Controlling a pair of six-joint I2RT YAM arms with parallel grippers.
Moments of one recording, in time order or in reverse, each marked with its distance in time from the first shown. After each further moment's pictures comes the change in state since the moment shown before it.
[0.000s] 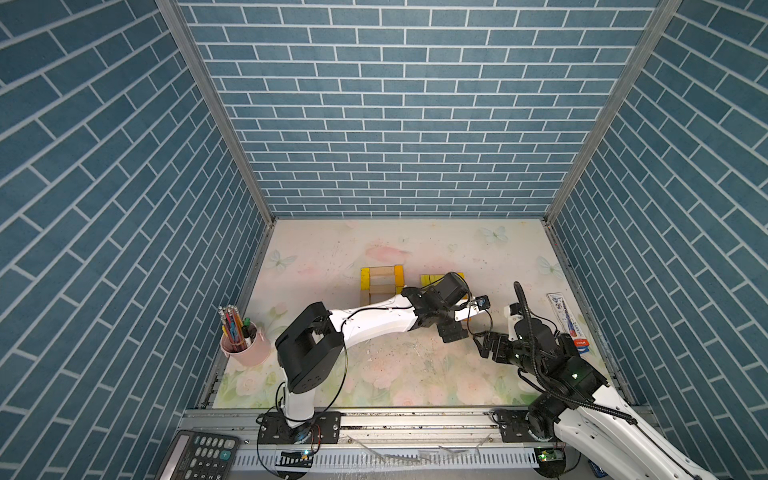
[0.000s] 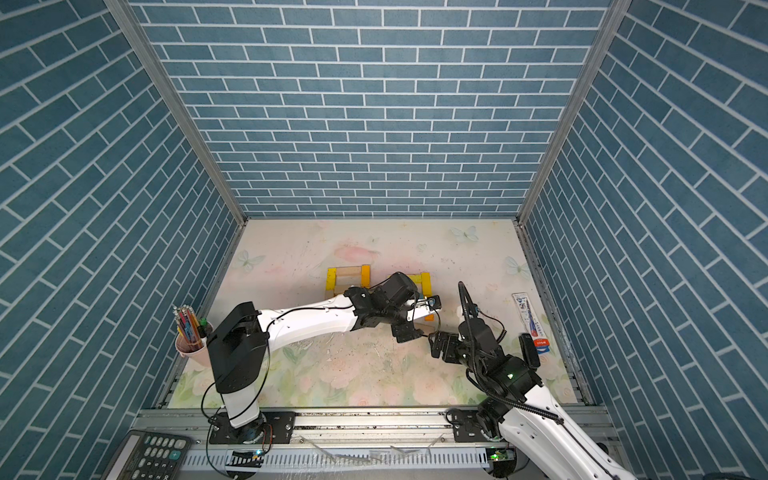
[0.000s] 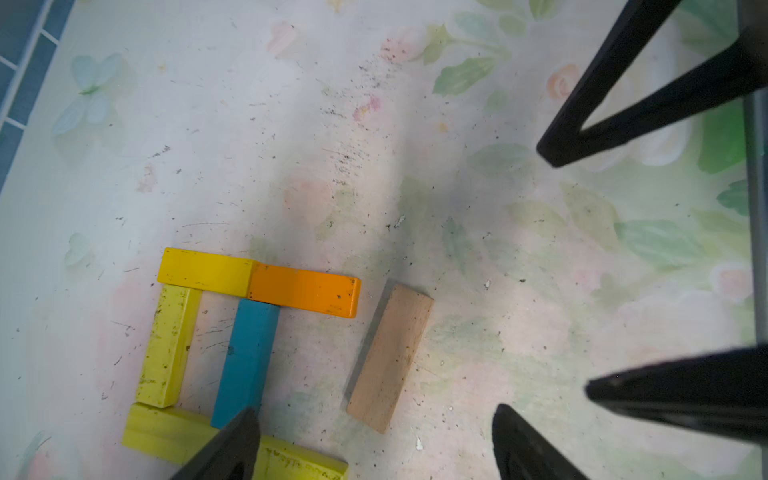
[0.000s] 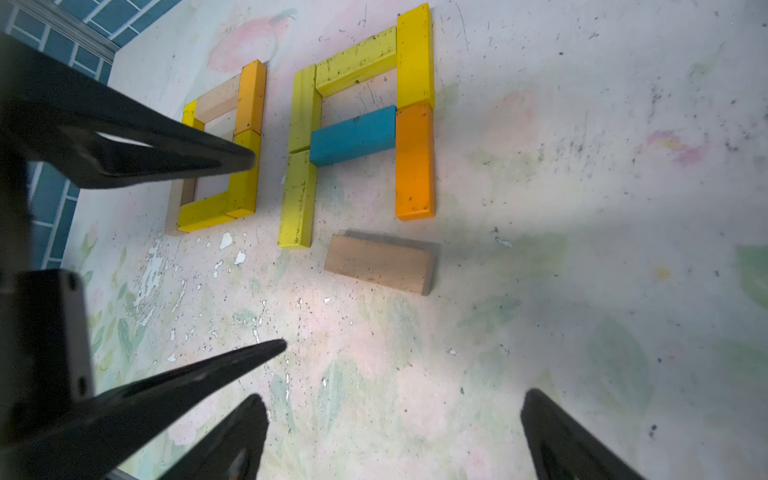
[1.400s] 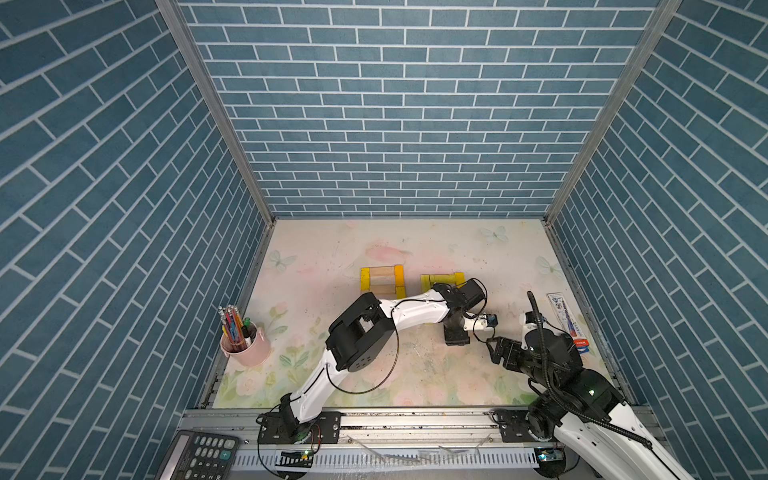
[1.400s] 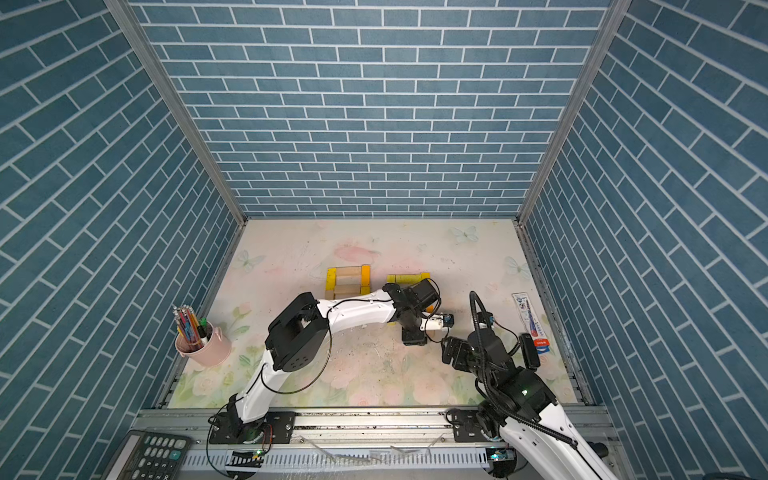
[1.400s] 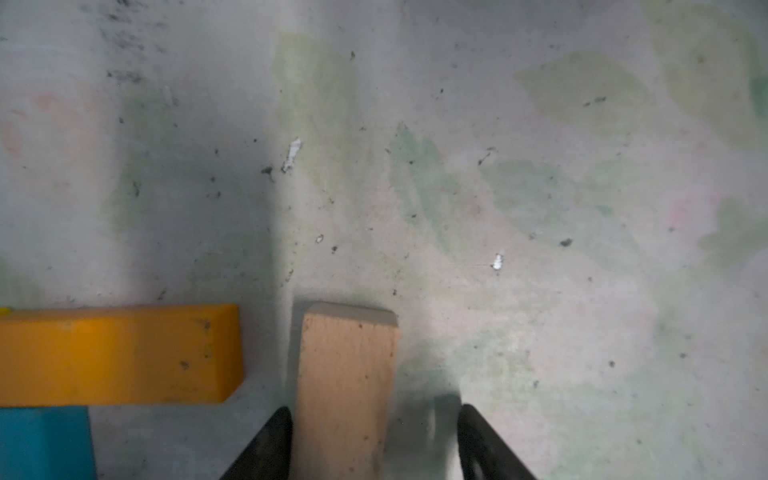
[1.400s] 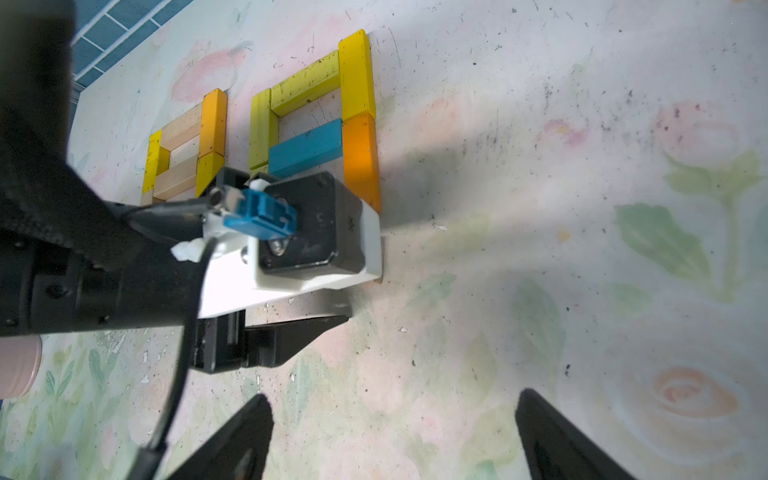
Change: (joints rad) left arm 0.001 0.360 0.346 -0.301 0.084 0.127; right arm 0.000 -0.146 0.002 -0.167 0.085 0.060
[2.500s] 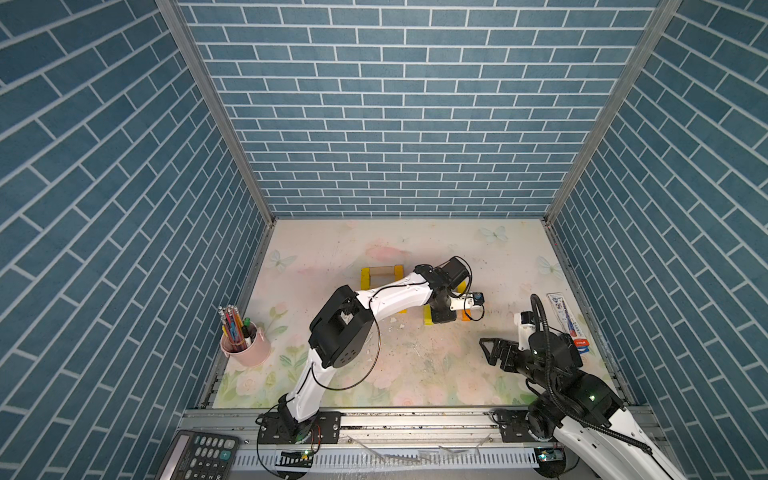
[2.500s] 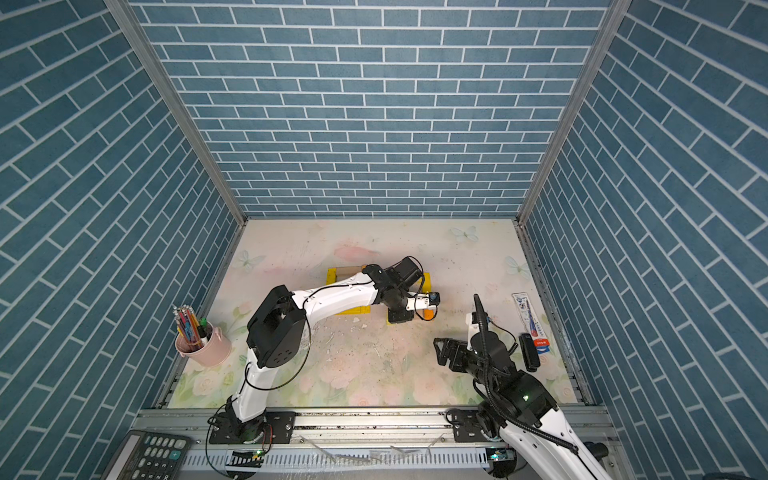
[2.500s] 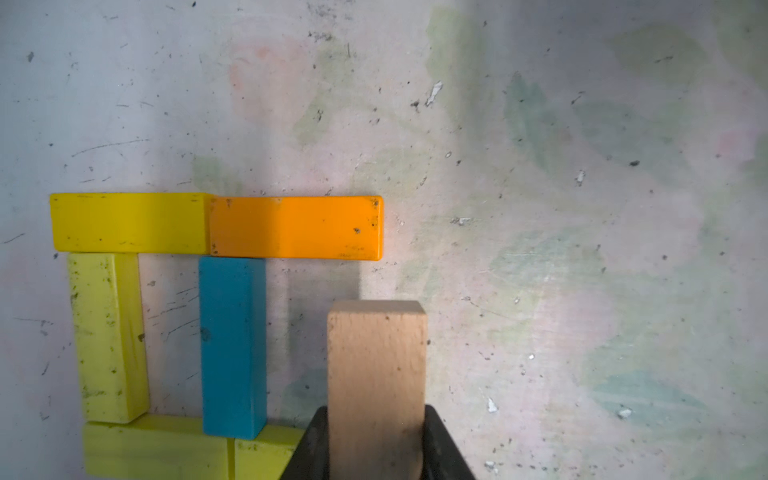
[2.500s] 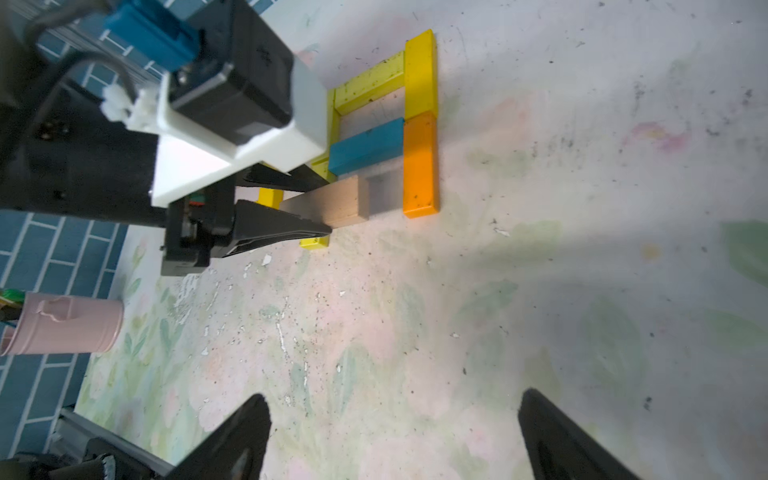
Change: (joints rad) left arm 0.114 -0.124 -0.021 -0.055 -0.038 0.062; right arm 0.000 -0.072 -0.052 0.111 -0.136 -0.039
